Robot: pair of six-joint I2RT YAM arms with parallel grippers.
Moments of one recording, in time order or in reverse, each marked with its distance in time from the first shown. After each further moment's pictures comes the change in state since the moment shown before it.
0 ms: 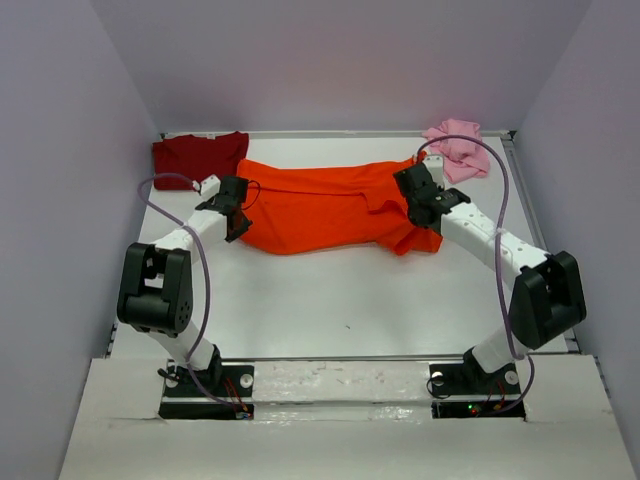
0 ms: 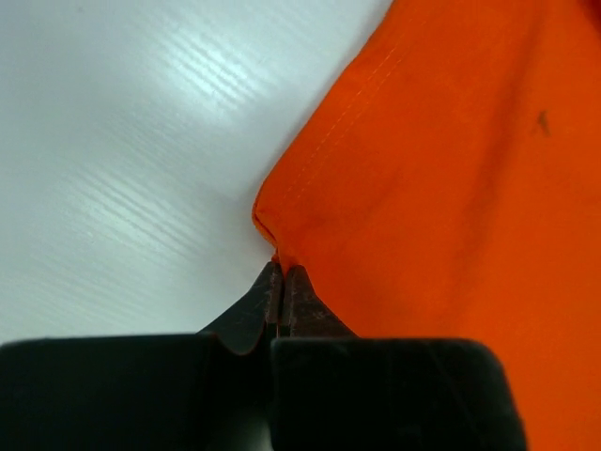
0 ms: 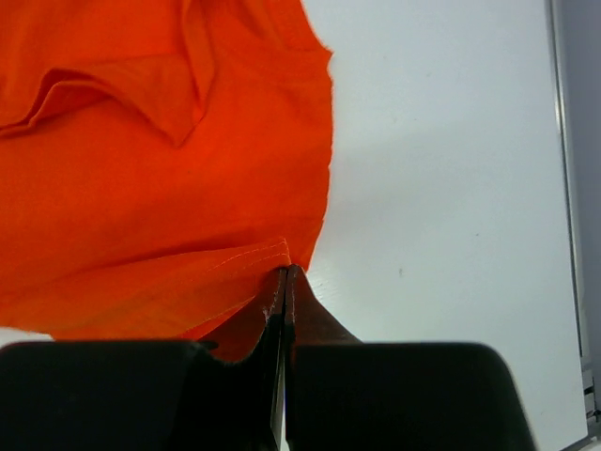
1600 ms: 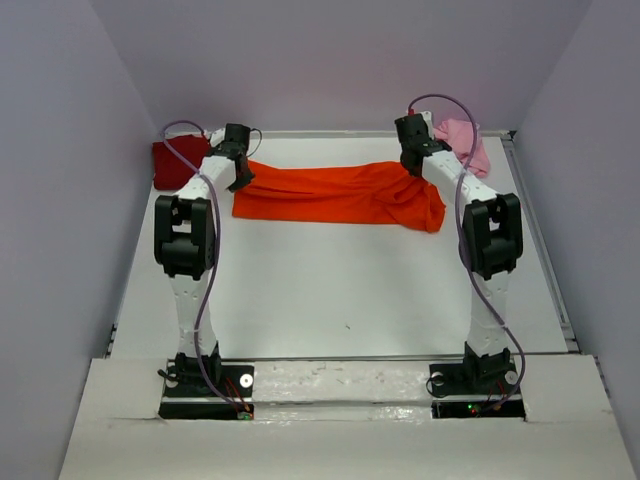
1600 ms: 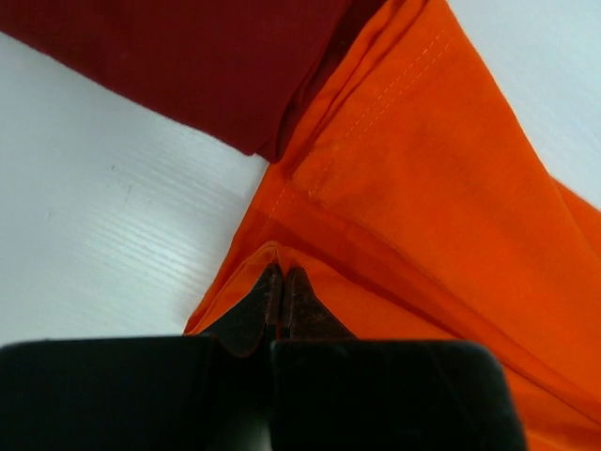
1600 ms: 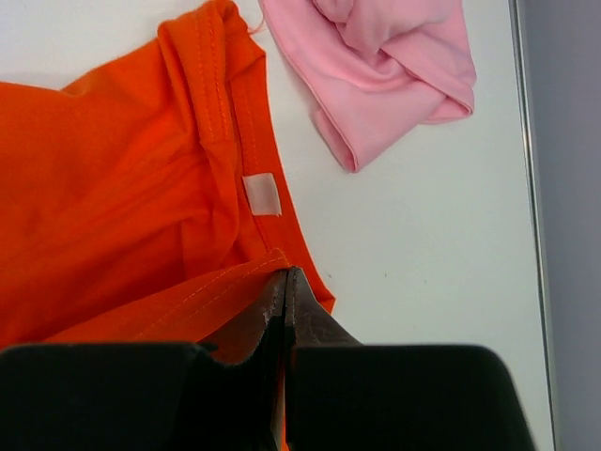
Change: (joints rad) left arm 0.066 0.472 0.708 -0.174 0.046 0.163; right arm -0.219 0.584 0.630 0.070 -0.034 -0.270
